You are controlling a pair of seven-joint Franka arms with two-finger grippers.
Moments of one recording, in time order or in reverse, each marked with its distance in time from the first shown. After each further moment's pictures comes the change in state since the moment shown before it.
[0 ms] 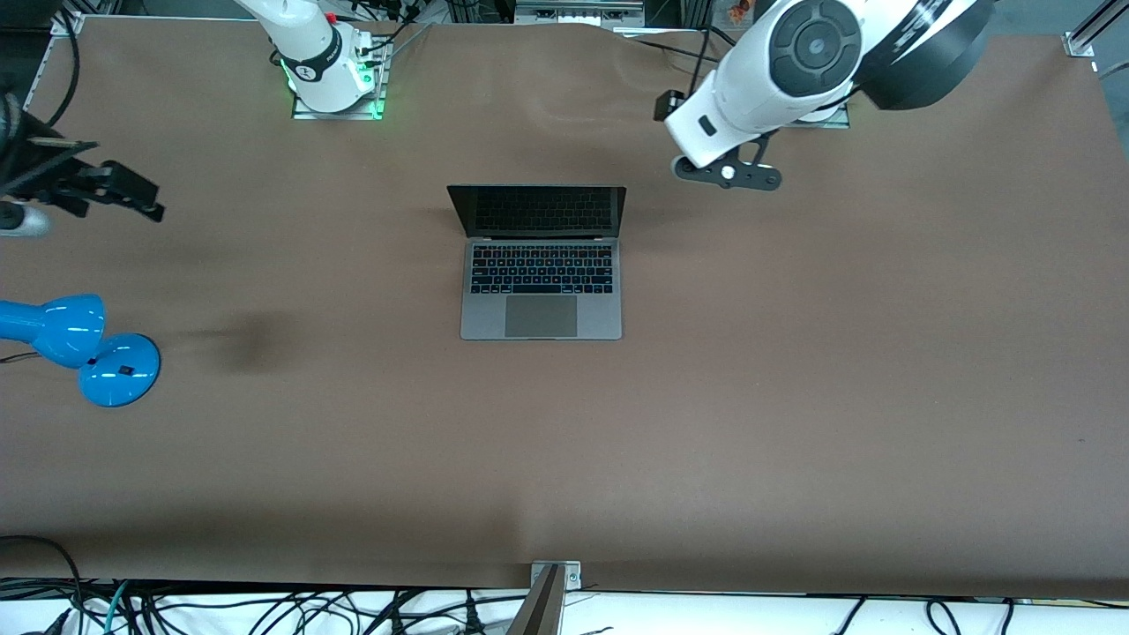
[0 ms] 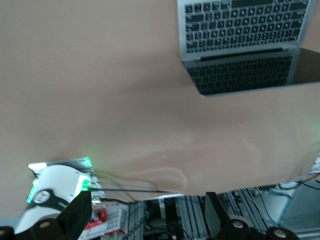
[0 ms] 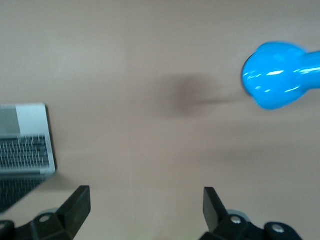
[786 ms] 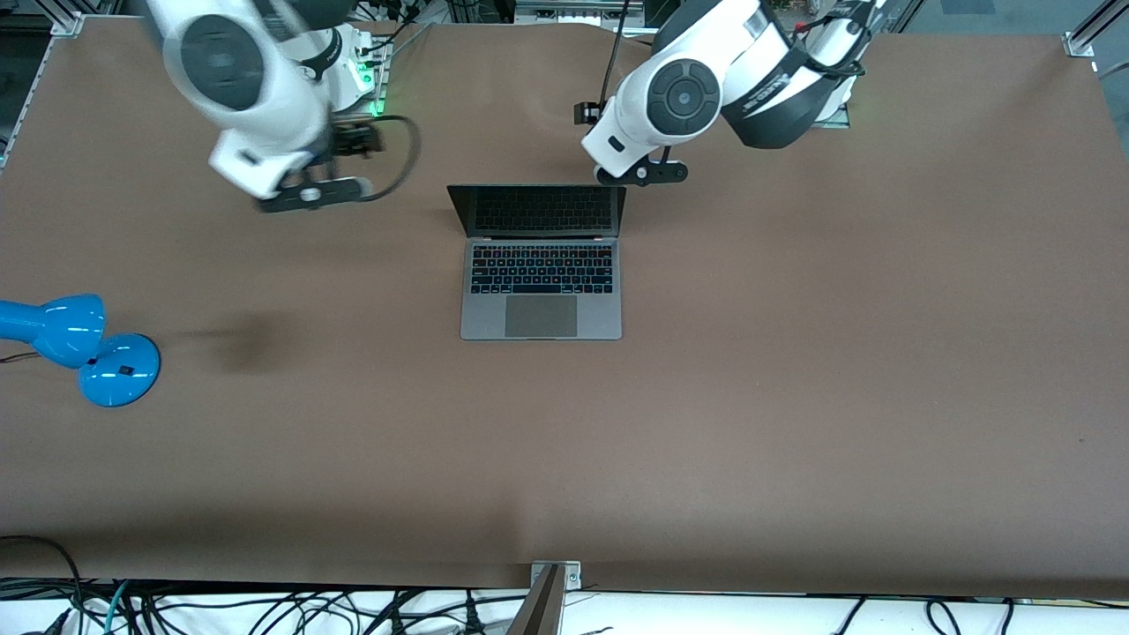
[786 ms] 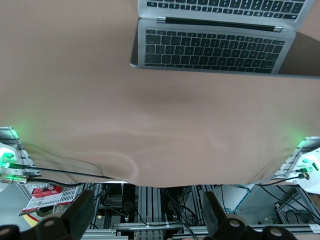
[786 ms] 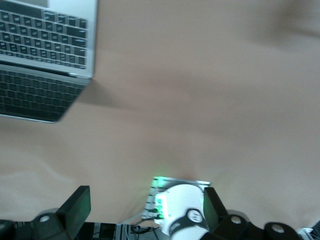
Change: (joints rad) left arm -0.034 0.092 -0.154 -0.166 -0.100 0.257 -0.287; right arm 0.318 0.046 0.161 -0.141 0.022 -0.112 0.262
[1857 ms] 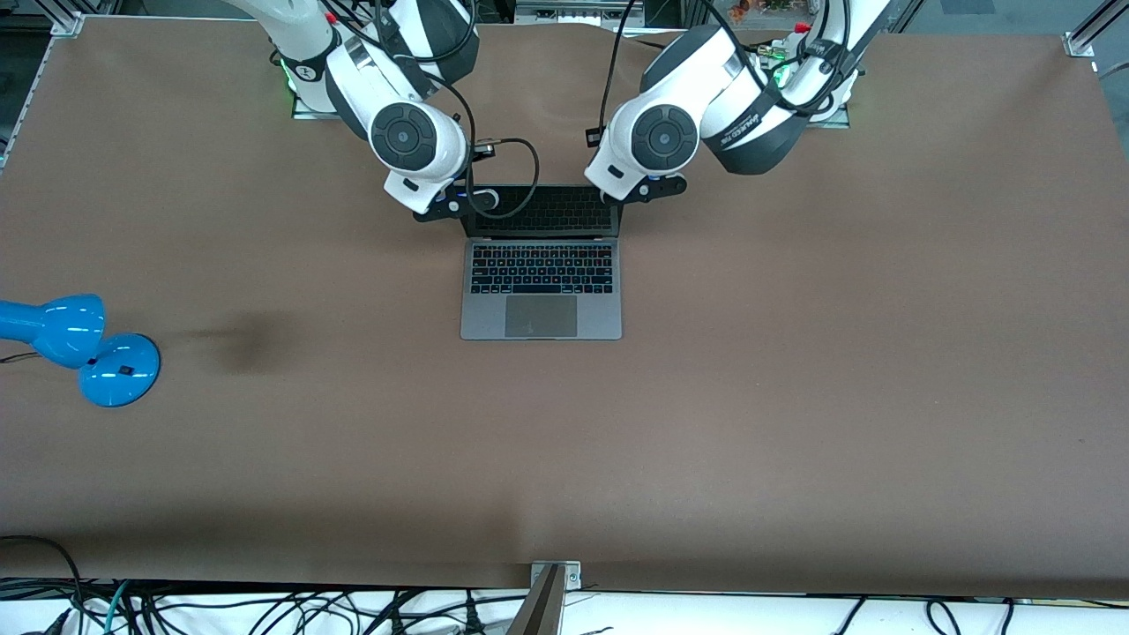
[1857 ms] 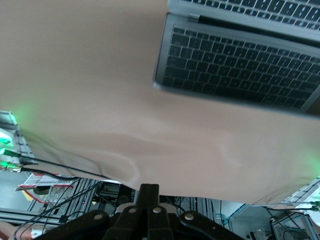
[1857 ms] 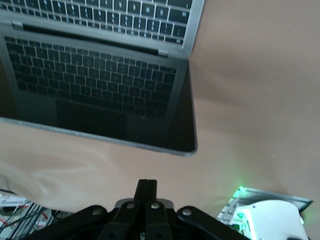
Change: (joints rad) left arm 0.016 0.080 -0.023 -0.058 0.044 0.072 -0.114; right arm 0.008 0.146 0.156 -0.155 0.229 0.280 0.096
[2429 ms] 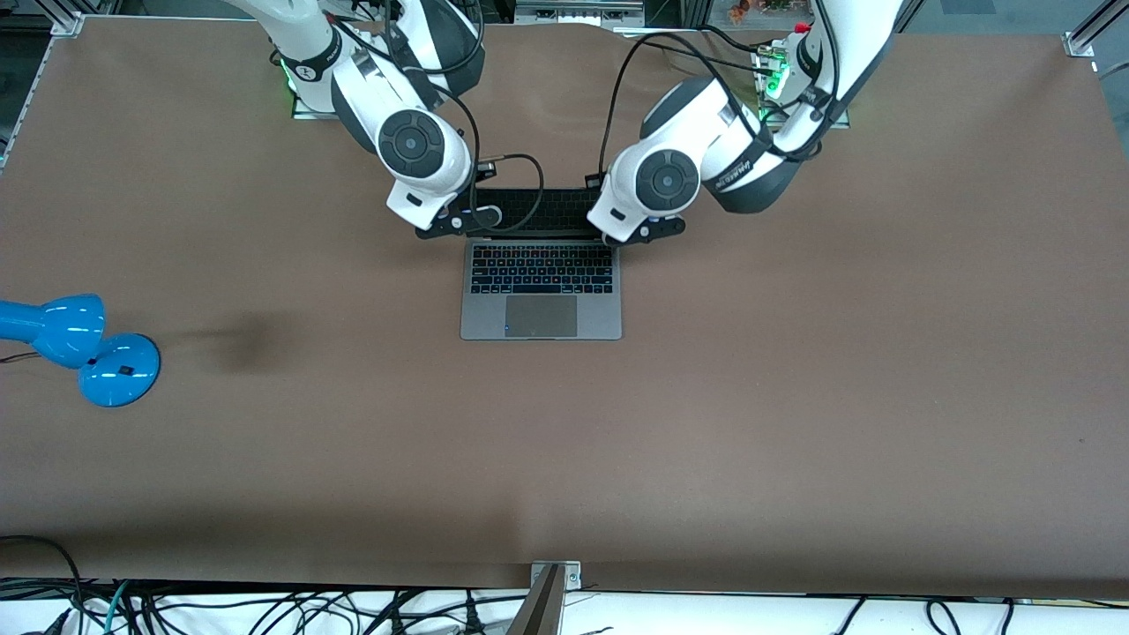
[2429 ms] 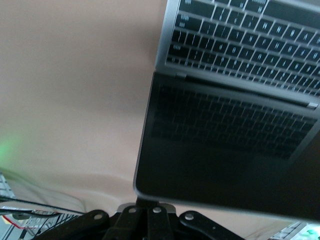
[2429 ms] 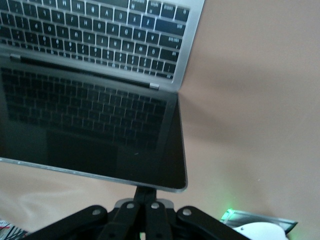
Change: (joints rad) left arm 0.006 0.128 0.021 0.045 0.113 0.126 -0.004; right arm -0.001 0.073 -0.002 0.080 -0.093 0.029 0.000
